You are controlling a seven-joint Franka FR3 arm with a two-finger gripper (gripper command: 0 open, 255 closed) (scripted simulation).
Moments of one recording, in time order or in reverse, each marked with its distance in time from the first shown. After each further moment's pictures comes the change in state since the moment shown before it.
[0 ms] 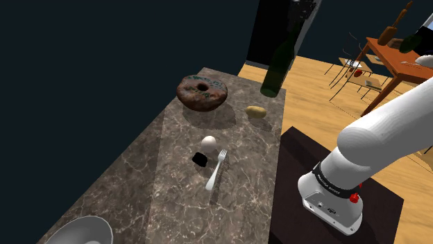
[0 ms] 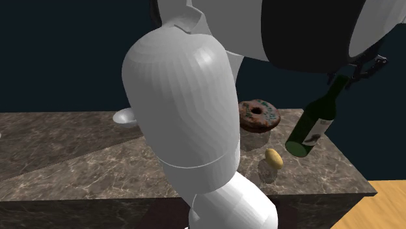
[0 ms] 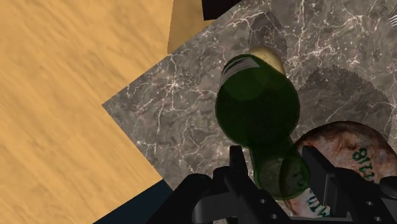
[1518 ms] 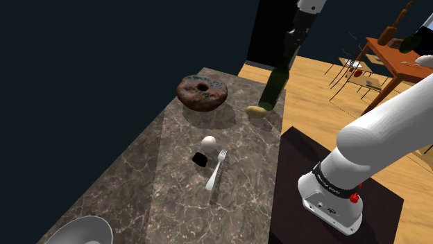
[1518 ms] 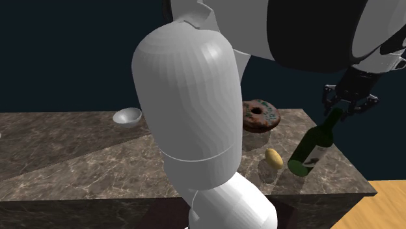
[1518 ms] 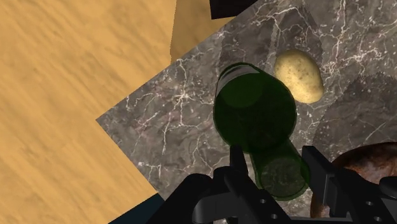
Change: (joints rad) arm -0.025 0.037 -0.043 -0.228 0.000 0.262 -0.073
